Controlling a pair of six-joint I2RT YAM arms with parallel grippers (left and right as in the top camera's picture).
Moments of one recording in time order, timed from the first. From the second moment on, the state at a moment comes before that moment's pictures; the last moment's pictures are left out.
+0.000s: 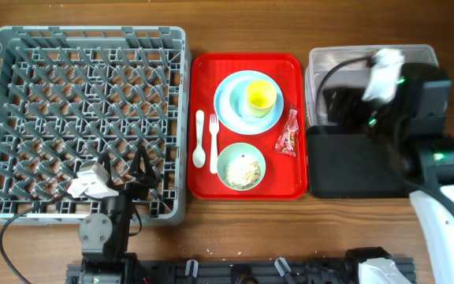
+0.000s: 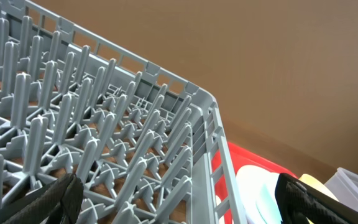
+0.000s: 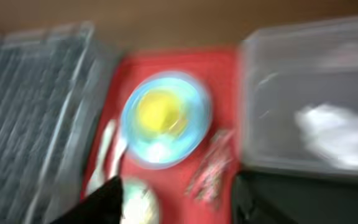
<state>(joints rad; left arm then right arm) -0.04 0.01 0.01 -0.07 -0.04 -0.49 0.13 1.13 1.17 -0.82 -0.27 0.21</state>
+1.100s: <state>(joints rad) -0.04 0.01 0.01 -0.07 -0.04 -0.49 0.53 1.63 1.00 -0.65 0.23 0.54</state>
